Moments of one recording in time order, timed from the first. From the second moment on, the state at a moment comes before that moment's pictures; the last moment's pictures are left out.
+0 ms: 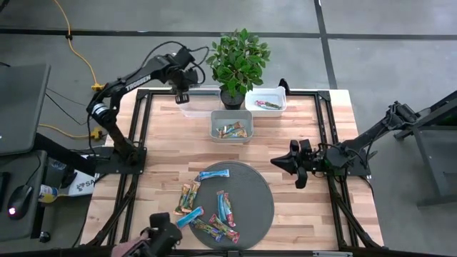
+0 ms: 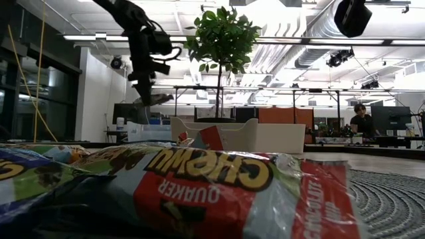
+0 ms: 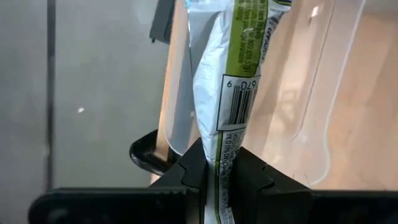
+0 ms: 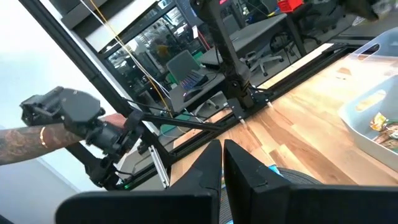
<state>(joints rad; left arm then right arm) 0.84 1.67 1.47 -0.98 -0.13 0.74 0.53 0.89 0.49 0.40 0.56 0.63</state>
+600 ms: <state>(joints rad) 0.78 1.86 1.47 -0.92 -0.27 0.73 0.53 0.89 0.49 0.35 0.57 0.65</state>
